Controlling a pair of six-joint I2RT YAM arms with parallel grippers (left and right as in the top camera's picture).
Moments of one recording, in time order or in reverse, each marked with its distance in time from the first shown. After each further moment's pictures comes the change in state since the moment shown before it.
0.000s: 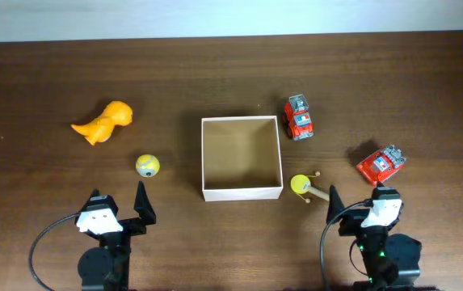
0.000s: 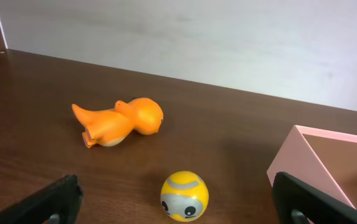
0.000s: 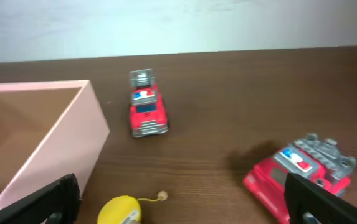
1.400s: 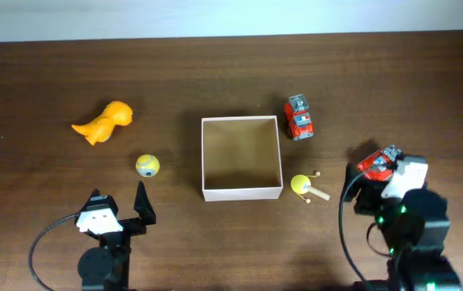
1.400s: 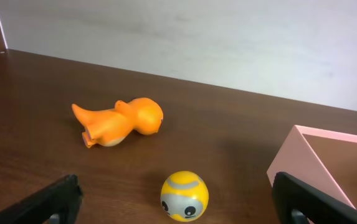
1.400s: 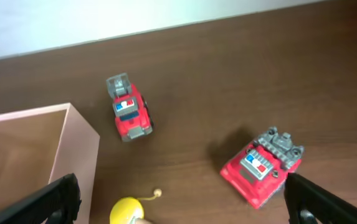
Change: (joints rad) left arm 0.000 0.000 0.000 0.000 0.000 0.000; right arm 0.000 0.565 0.554 -0.261 0.085 0.085
